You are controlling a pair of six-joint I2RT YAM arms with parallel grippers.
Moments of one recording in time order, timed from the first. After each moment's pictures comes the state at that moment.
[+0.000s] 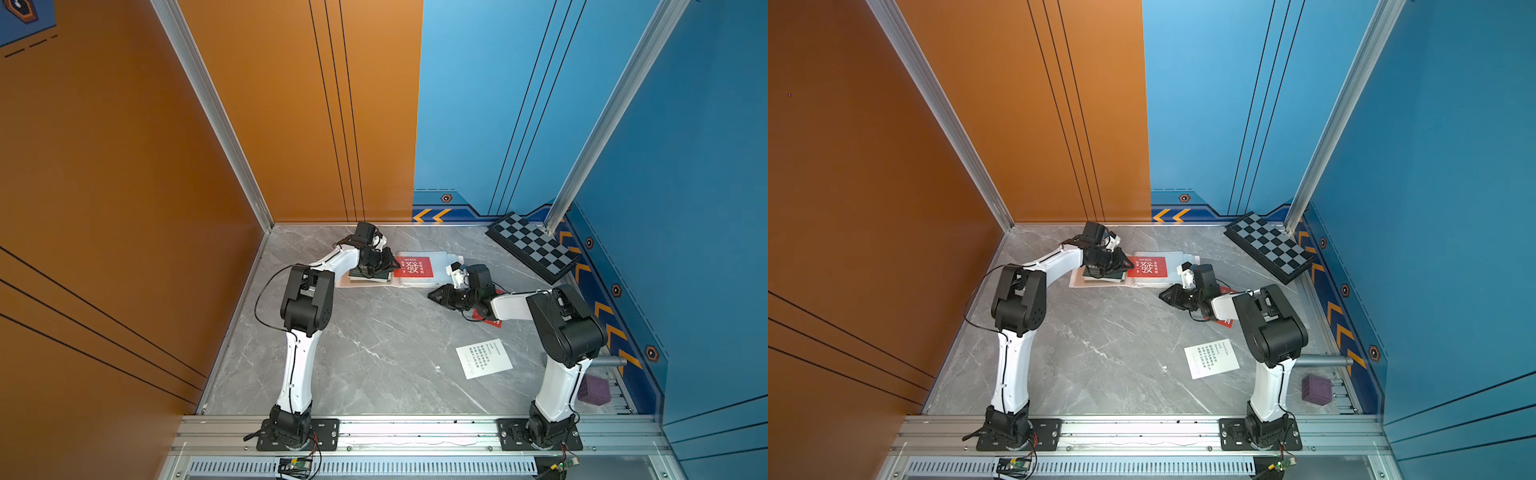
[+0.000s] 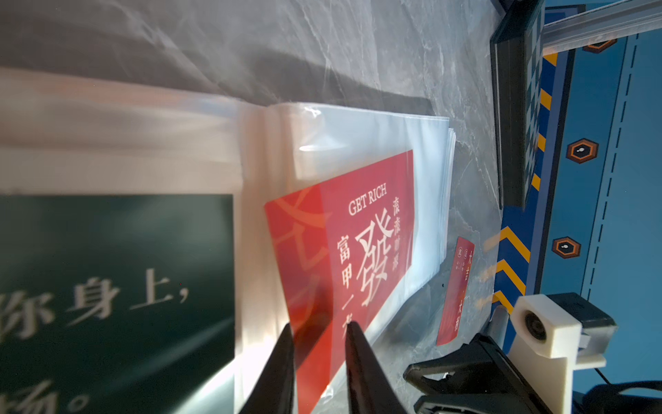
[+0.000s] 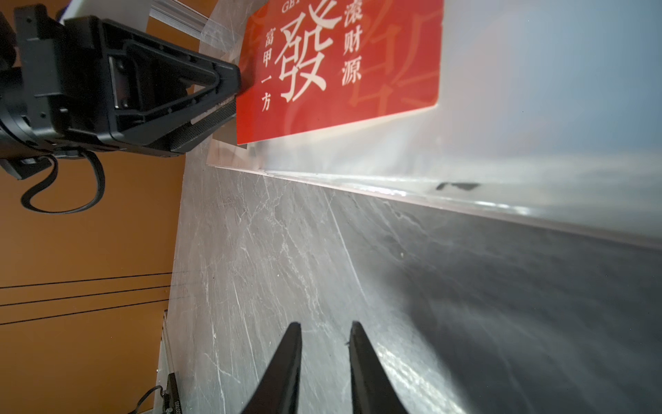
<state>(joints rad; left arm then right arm) -0.29 2.28 1.77 -0.48 0.59 -0.55 0.34 1.90 0.88 0.32 -0.64 0.65</state>
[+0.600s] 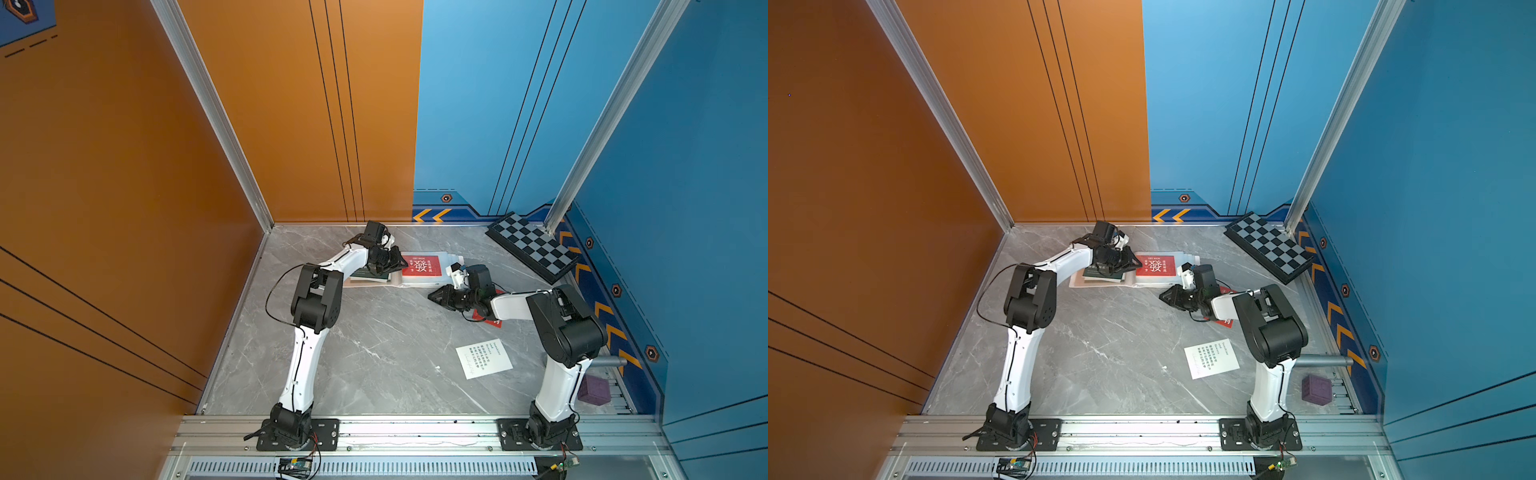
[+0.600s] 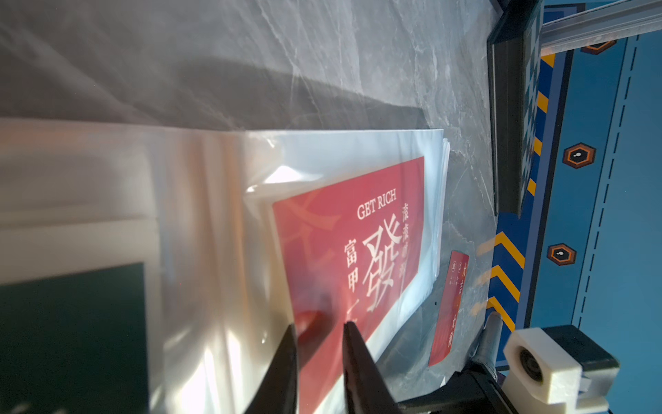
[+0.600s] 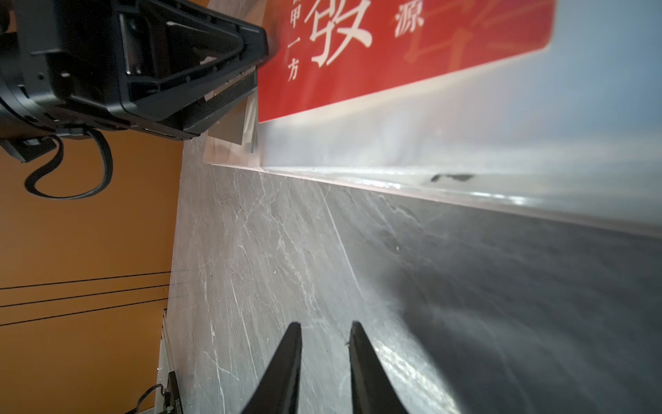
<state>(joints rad) -0.33 2.38 1.90 -0.48 0.59 -0.60 0.34 1.90 0.88 0.30 -0.64 0.65</state>
